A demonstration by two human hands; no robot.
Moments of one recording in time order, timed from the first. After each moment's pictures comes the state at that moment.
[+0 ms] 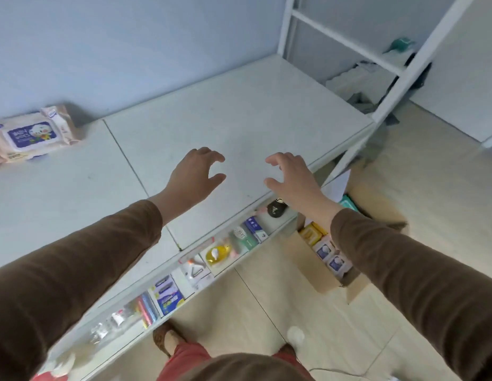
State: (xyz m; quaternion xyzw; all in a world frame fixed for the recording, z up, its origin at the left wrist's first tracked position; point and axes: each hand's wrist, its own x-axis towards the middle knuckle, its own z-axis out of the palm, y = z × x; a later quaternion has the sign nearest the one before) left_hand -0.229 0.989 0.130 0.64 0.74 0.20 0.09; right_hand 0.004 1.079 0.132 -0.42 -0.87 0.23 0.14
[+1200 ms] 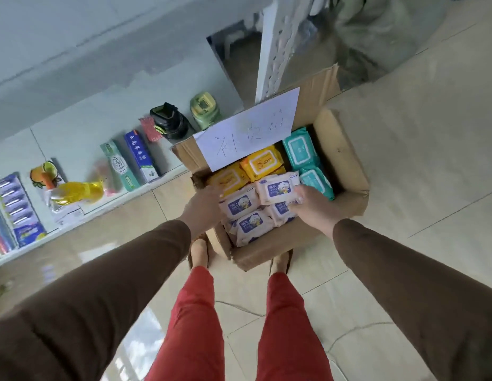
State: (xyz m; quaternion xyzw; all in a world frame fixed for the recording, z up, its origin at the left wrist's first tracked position) left_hand 0.186 1.211 -0.231 0.44 0.80 -0.02 0.40; right_hand 0.417 1.362 -0.209 -0.52 -0.72 0.41 -0.21
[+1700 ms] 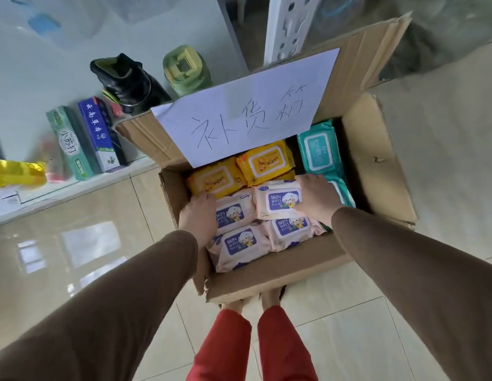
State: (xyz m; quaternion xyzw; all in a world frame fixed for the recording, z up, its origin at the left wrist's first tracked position) left_hand 0.215 1.224 -0.421 0.39 0.85 -0.12 0.34; right_hand 0.403 1.444 -0.412 -0.34 -0.86 0.21 -0.32
